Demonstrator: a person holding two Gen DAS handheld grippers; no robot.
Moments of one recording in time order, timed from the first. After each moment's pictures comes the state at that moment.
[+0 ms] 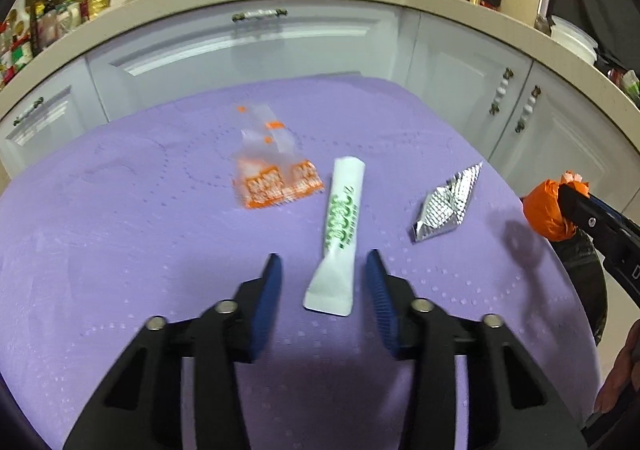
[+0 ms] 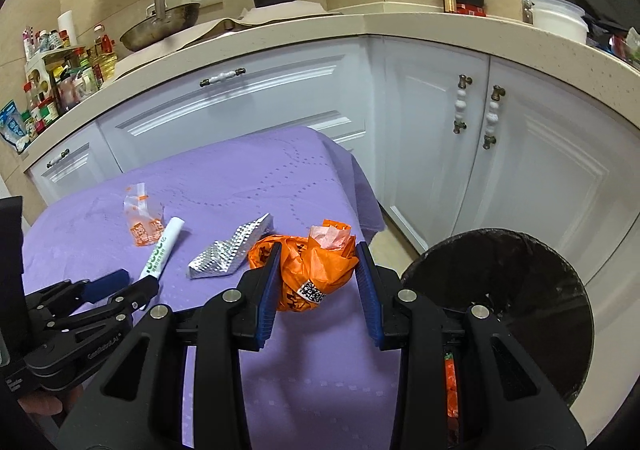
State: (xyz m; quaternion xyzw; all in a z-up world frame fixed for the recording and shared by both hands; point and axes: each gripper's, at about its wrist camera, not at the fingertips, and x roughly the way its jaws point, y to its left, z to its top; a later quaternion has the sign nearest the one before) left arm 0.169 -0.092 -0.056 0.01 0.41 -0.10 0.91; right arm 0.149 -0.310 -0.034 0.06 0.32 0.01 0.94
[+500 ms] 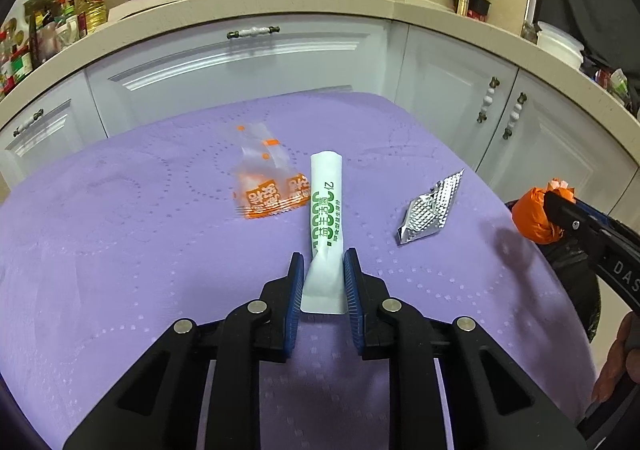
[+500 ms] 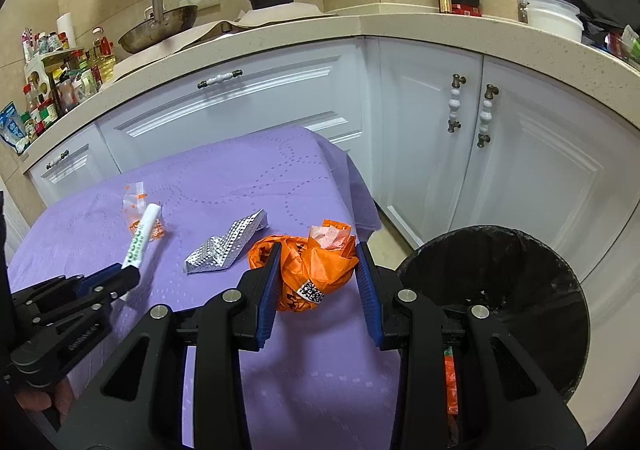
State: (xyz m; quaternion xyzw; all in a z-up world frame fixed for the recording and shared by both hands) left arm 0.154 -0.089 -0.041 0.02 0.38 -0.11 0.92; right arm 0.144 -0.318 -0.035 0.06 0.32 0.01 0.95
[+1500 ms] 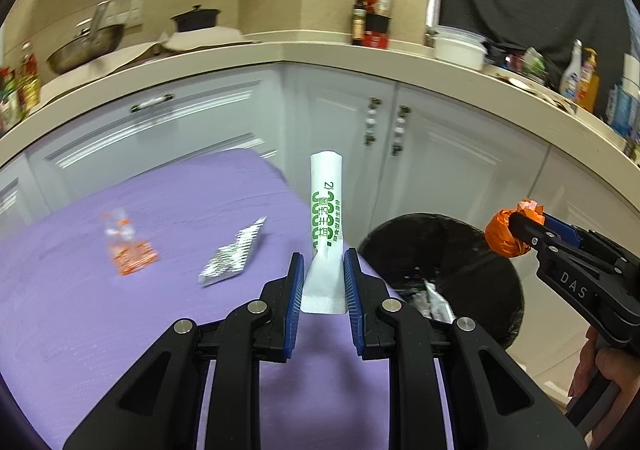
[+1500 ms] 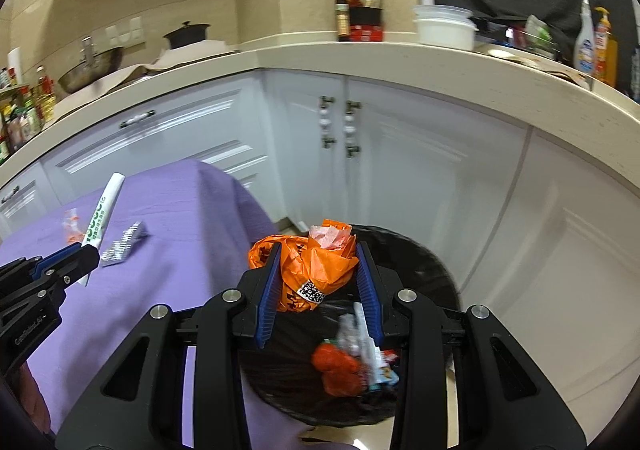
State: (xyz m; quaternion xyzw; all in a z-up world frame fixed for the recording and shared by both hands) left arm 0.103 -0.206 0.002 0.06 0.31 -0.23 0.92; right arm 0.054 -0.429 -0.016 0.07 0.28 -0.13 0.95
